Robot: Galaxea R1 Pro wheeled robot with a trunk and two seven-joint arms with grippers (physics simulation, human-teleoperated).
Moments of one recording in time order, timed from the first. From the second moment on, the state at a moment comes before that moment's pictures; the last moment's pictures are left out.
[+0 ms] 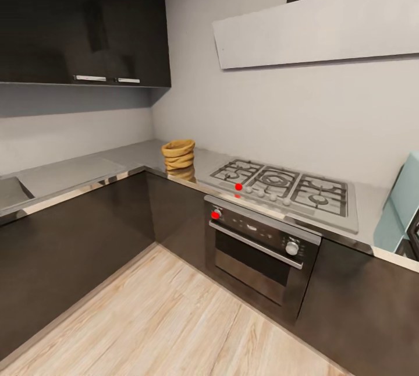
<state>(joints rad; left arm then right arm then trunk) 0.00 0.01 0.01 -0.02 0.19 -0.05 -0.06 -0.17 -0.05 -0.16 0.03 0.15 -0.09 0.02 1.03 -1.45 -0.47</state>
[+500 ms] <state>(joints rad) 0.00 0.02 0.01 -0.02 0.19 -0.04 -0.08 -0.17 -0.05 -0.16 0.03 0.15 -0.09 0.02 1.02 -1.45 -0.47</state>
